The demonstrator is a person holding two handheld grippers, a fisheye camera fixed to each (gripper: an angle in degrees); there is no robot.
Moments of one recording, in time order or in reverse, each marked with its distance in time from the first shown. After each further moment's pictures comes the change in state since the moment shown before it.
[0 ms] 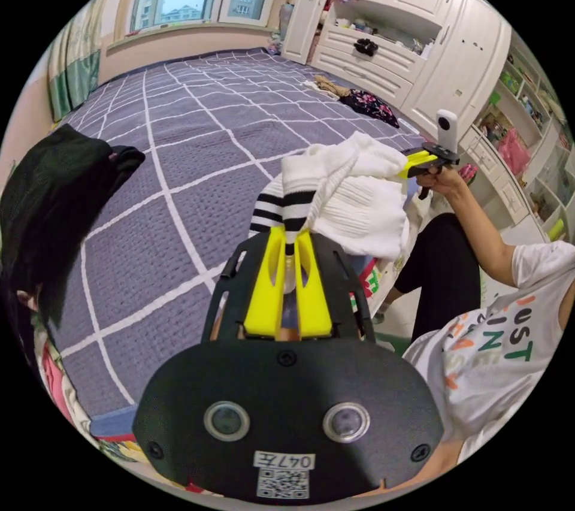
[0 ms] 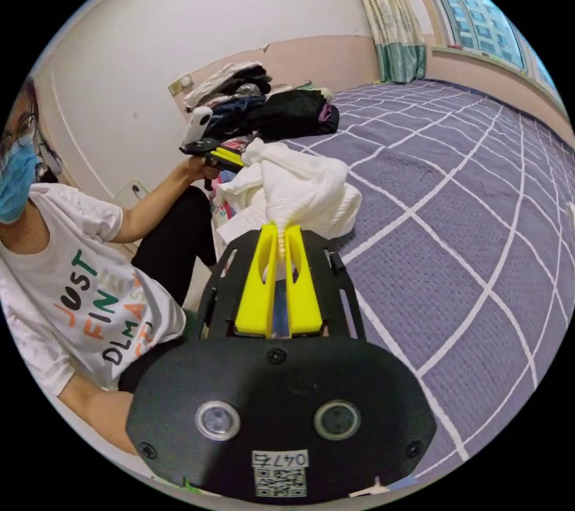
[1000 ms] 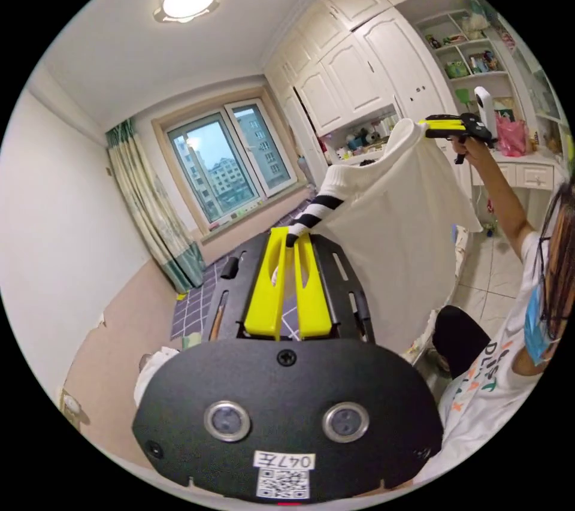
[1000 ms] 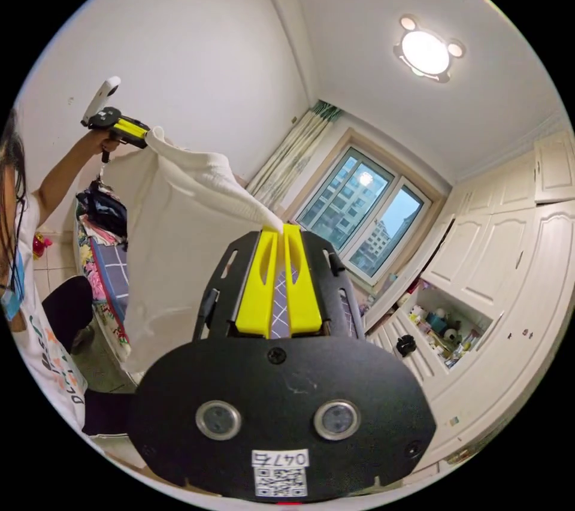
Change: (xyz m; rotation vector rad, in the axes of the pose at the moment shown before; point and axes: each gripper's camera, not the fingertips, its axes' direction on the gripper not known) left arm 0.289 -0.086 -0.407 0.615 -0.587 0.372; right arm -0.444 -0.154 -0.302 0.431 1.093 -0.412
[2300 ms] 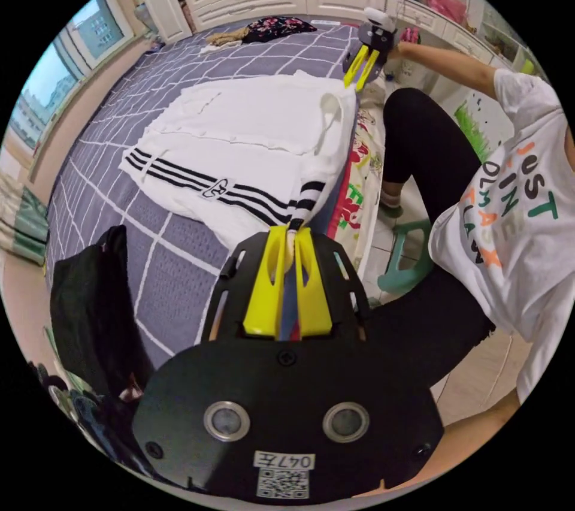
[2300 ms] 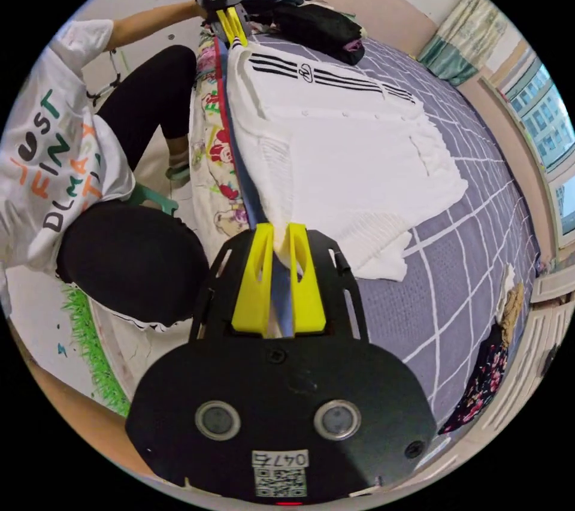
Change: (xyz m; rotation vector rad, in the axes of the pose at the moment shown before) left arm 0.199 0.325 0.411 -0.722 0.739 0.299; right arm -0.158 0.421 0.262 -0.657 -0.911 -0.246
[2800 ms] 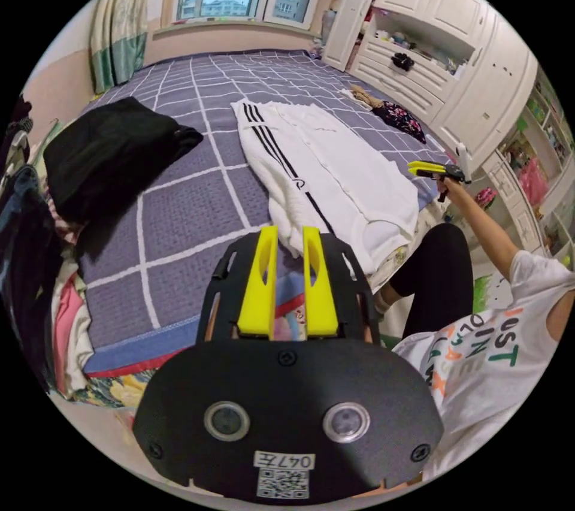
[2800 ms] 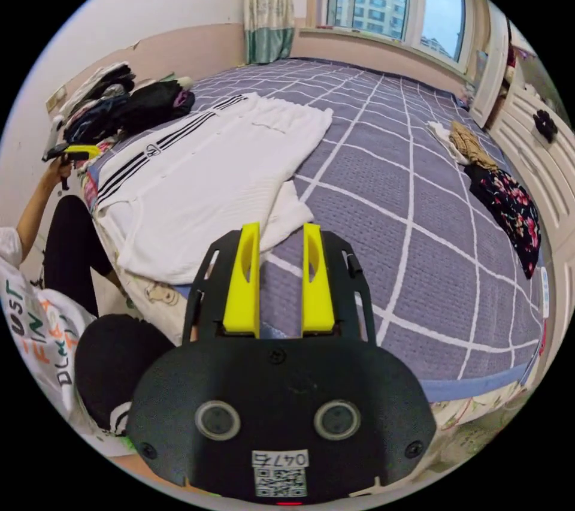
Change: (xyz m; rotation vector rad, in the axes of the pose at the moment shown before) left arm -0.063 0.094 -0.003 0.277 -0.052 -0.730; right arm 0.117 0.121 -0.002 0.198 0.174 0.740
